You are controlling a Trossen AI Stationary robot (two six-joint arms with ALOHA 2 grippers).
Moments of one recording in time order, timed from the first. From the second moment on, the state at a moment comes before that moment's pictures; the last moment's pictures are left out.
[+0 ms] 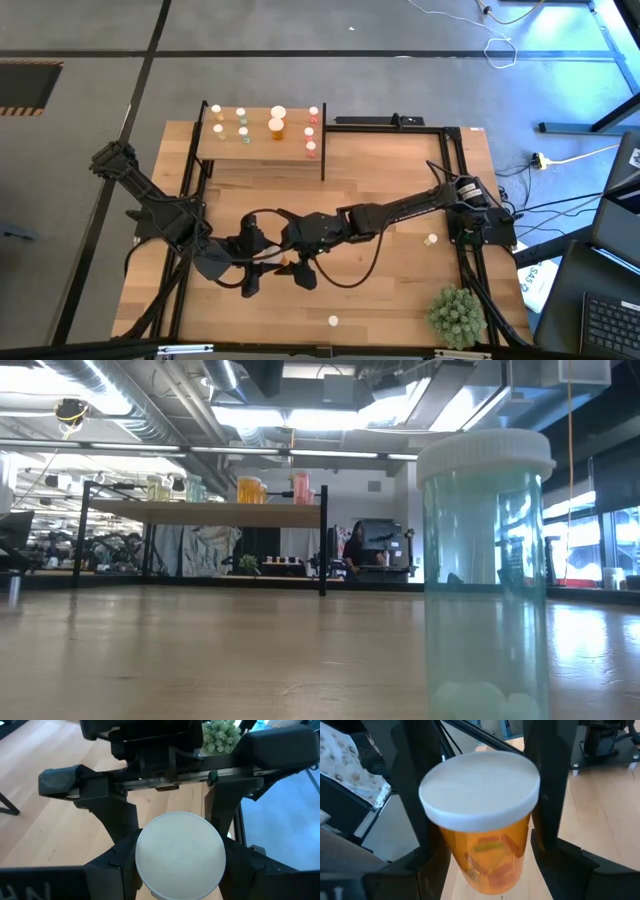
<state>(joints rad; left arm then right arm) -0.67 1.26 1.11 -0.40 -0.65 -0.62 0.25 2.03 1.71 -0.14 -0.13 0.33</state>
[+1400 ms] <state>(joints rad) -0.67 1.26 1.11 -0.40 -0.61 -0.62 0.25 2.03 1.71 -0.12 -0.13 0.33</state>
